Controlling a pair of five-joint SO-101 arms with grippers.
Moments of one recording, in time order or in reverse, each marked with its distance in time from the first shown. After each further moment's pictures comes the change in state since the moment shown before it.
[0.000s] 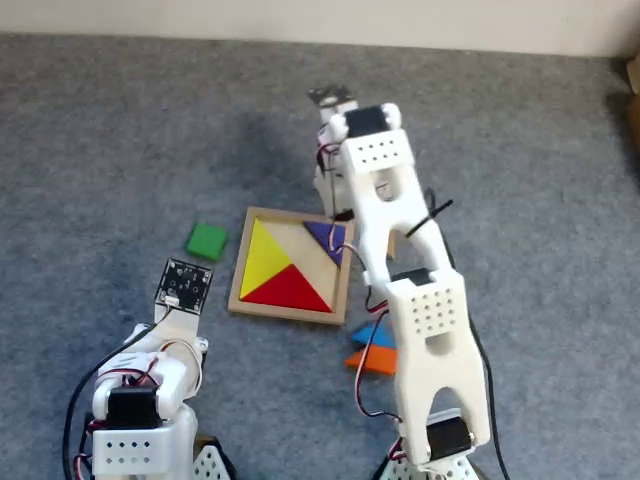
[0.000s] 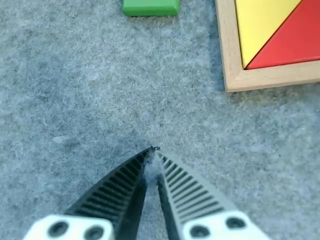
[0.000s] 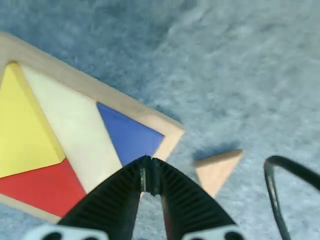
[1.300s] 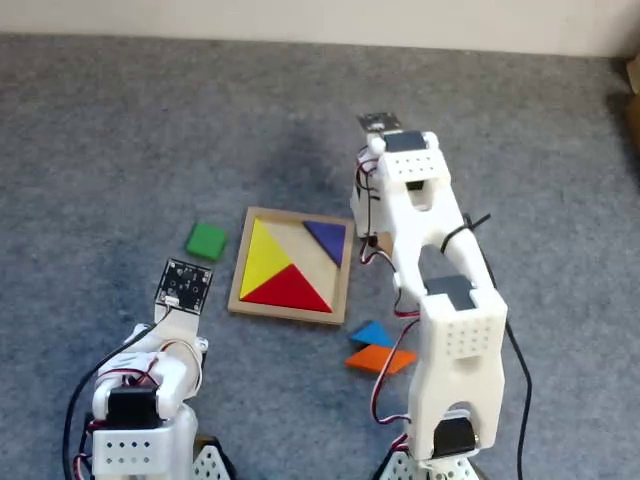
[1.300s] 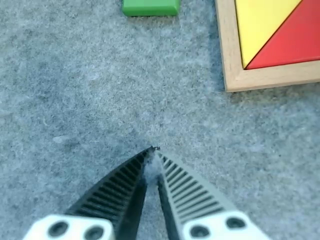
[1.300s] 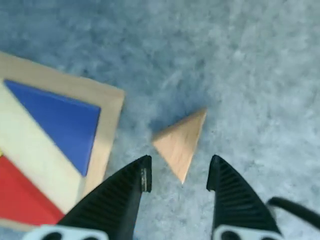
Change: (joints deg) left arm 0.0 0.0 0.0 0.0 0.0; right arm 6.2 -14.1 37.4 -17.2 -4.0
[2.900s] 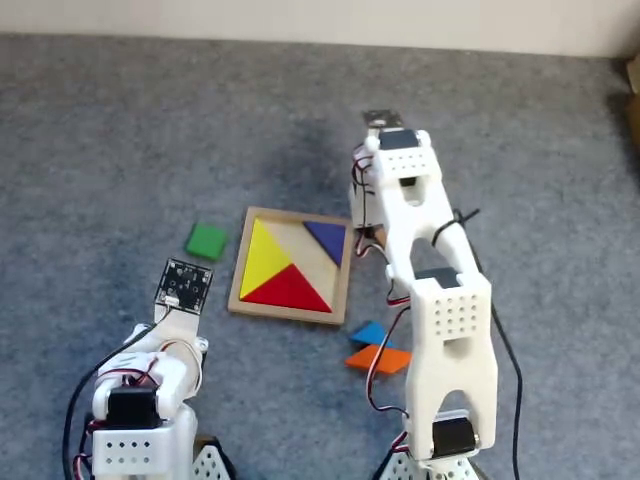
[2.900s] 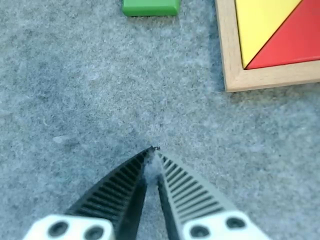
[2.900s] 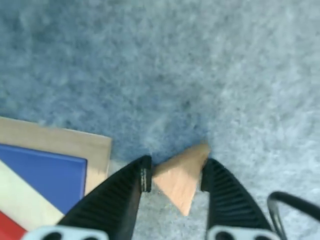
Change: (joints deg) left arm 0.0 0.0 0.0 0.0 0.0; right arm -0.2 9.9 -11.9 -0.2 -5.4
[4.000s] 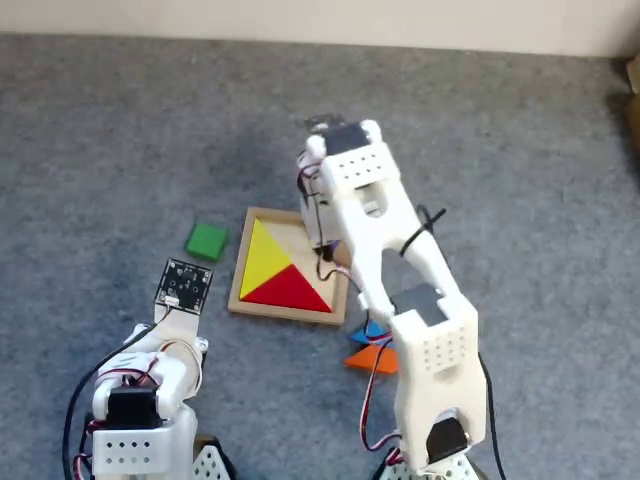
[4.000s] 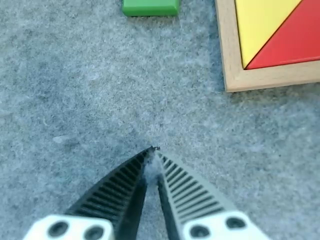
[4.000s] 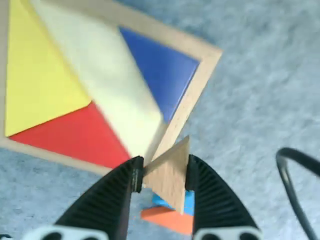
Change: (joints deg) left arm 0.0 0.0 0.0 0.0 0.0; right arm -13.1 -13.5 3.6 16.3 -3.7
